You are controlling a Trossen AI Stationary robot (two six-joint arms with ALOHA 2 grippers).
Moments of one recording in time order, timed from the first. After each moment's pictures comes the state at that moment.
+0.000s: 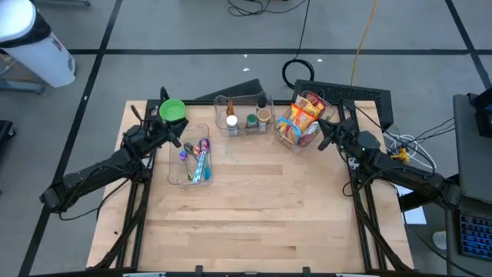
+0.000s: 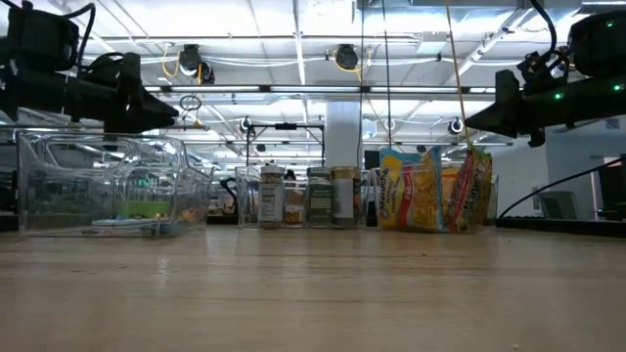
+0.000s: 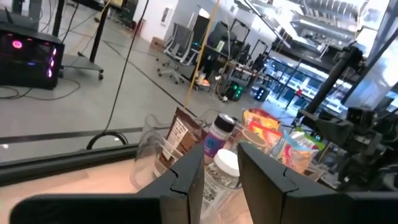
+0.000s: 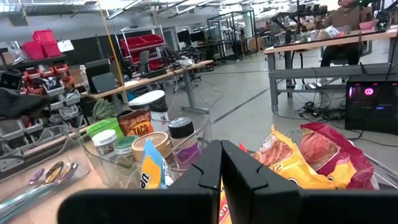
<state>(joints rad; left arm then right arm) 0.69 0.39 0.04 0.38 0.03 -0.44 -0.54 0.31 0.02 0.33 0.26 0.20</state>
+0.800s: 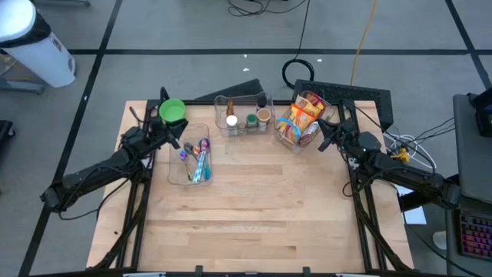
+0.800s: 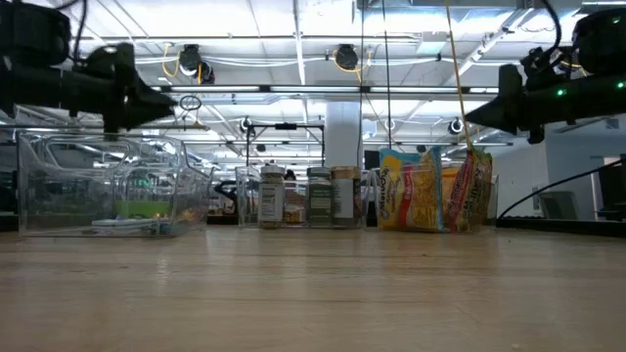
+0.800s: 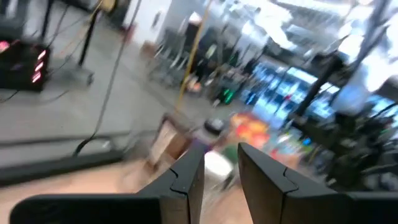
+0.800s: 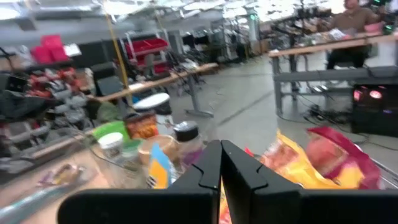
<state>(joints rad) 0.65 0.34 0.04 0.36 0.02 -0.45 -0.52 0.28 0.02 0.33 0.26 0.20</state>
